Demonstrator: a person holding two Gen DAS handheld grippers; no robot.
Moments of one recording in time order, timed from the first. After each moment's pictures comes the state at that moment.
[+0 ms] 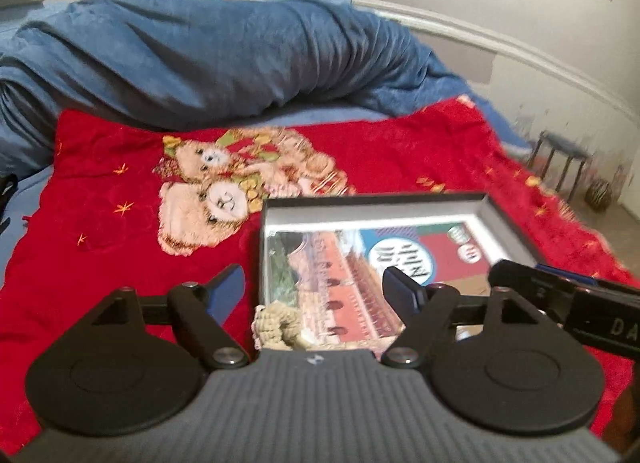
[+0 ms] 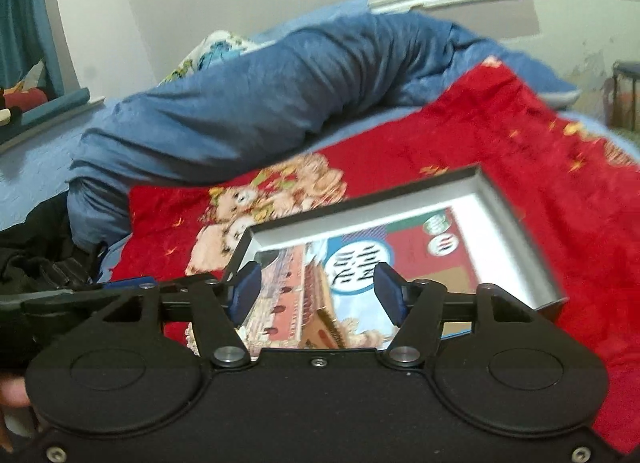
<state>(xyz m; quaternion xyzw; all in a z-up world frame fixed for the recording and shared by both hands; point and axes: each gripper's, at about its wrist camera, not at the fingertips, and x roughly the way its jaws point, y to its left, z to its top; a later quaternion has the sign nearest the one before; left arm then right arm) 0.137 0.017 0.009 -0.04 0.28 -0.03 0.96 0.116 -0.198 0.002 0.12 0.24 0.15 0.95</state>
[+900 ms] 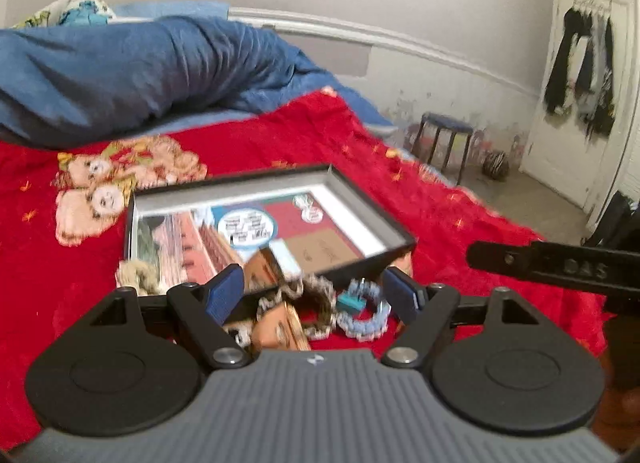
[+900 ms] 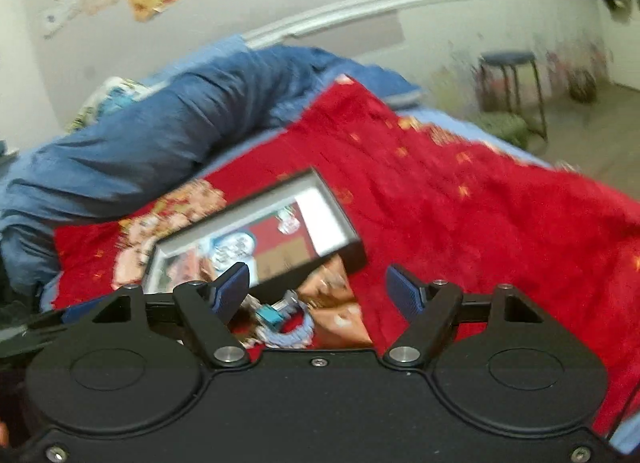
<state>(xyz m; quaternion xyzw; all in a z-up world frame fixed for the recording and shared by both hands) 0.060 -0.056 0.003 0.00 0.27 -0.18 0.95 -0.002 -0.276 0.001 0.19 0.27 -0.03 0.94</state>
